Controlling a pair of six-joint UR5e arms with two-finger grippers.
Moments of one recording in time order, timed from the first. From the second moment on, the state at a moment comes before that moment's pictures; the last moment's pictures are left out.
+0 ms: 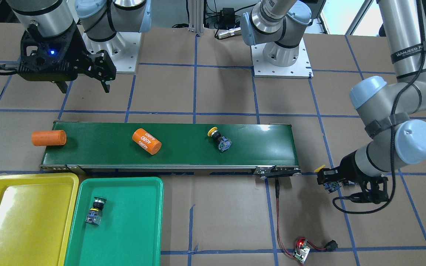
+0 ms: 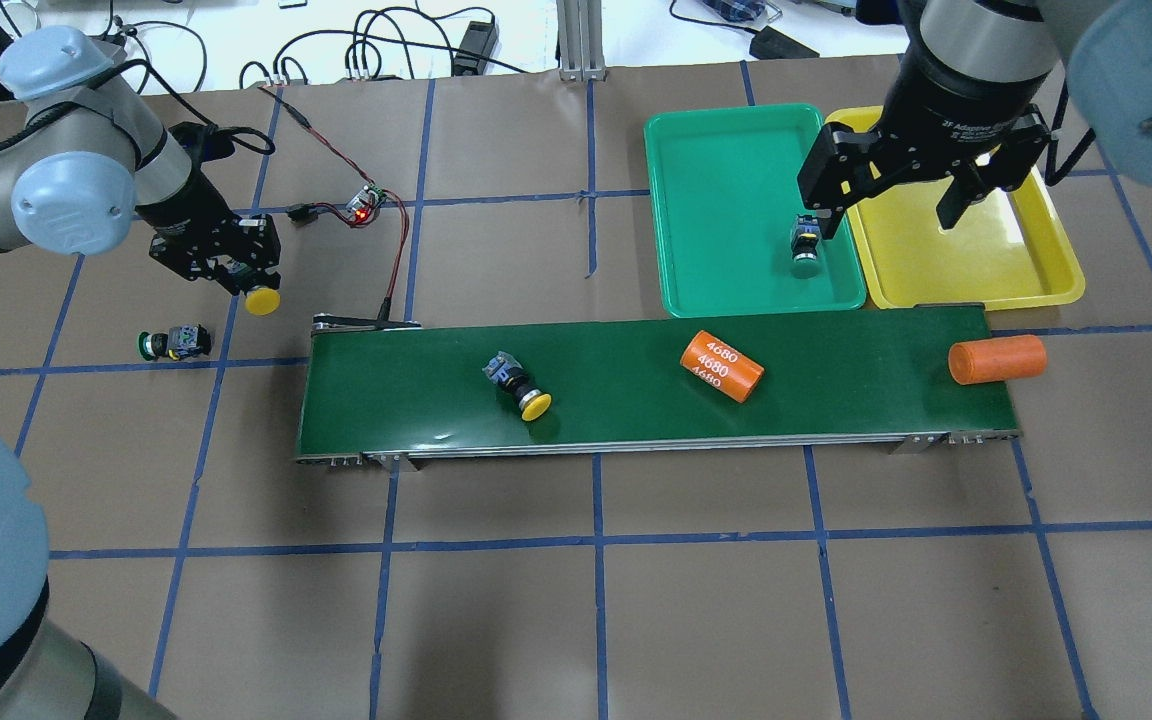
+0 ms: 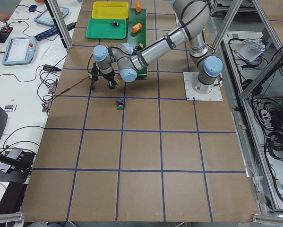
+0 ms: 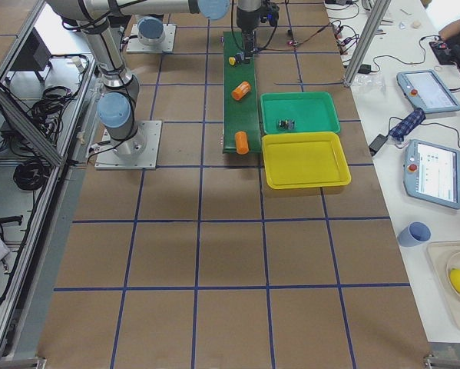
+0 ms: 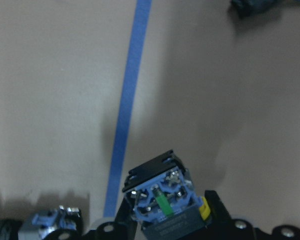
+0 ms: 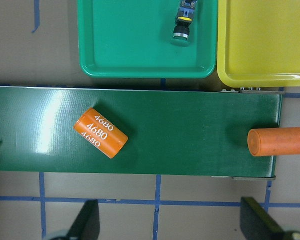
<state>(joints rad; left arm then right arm) -1.31 -1.98 -1.64 -1.21 1.51 0.23 1.58 -1.58 1.55 -1.55 -1.58 -0.03</state>
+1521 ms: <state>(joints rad) -1.61 -1.72 -2.02 -0.94 1.60 1.41 1.45 -1.59 1.56 -1.55 -1.57 -0.22</state>
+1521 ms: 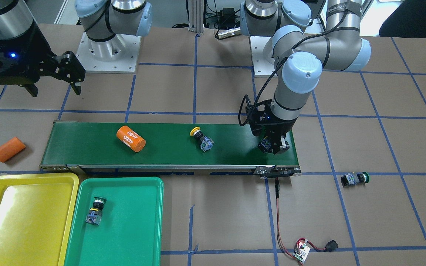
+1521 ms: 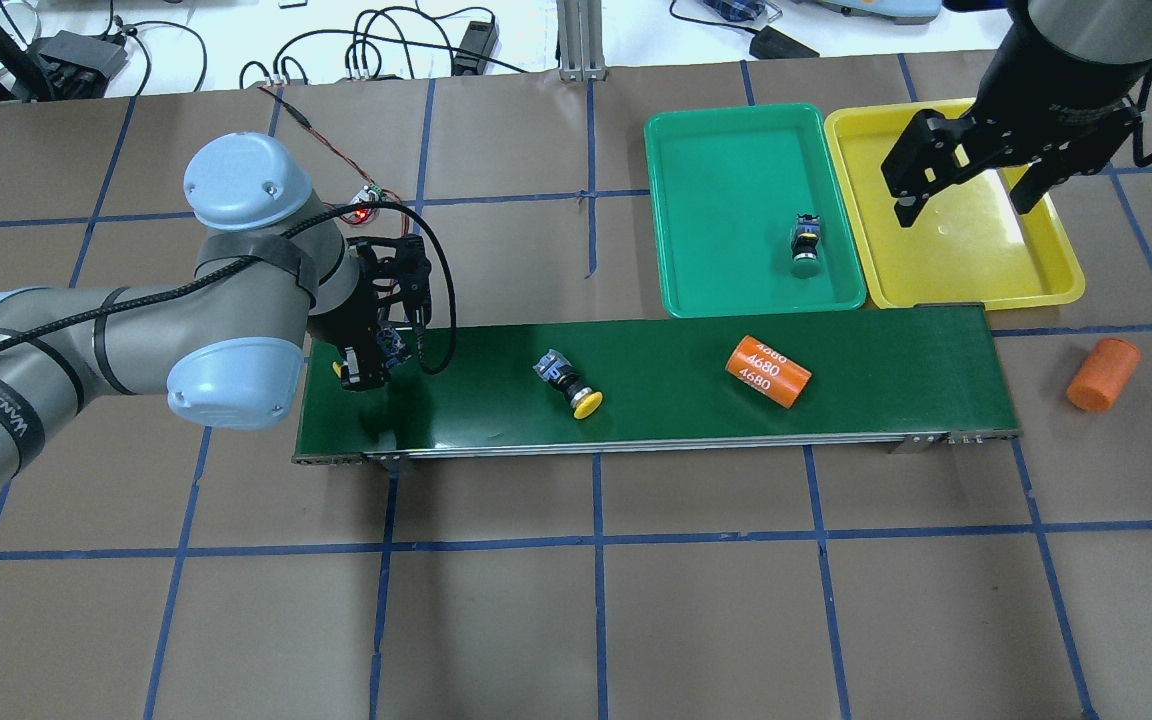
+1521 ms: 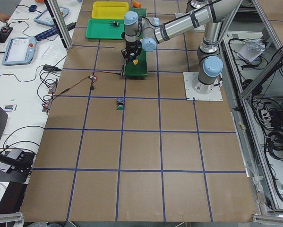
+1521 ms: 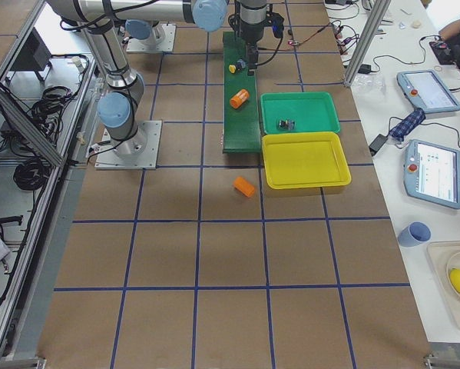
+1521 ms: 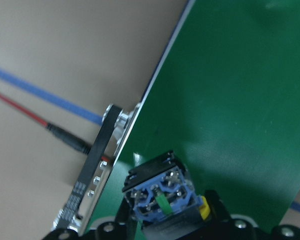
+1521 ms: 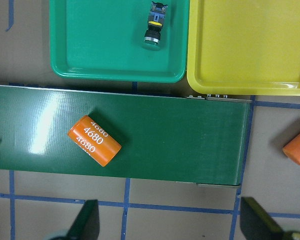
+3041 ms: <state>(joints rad) -1.29 -1.76 -1.91 -0.94 1.59 1.25 1.49 -1.58 1.76 -1.65 -1.54 -0.21</state>
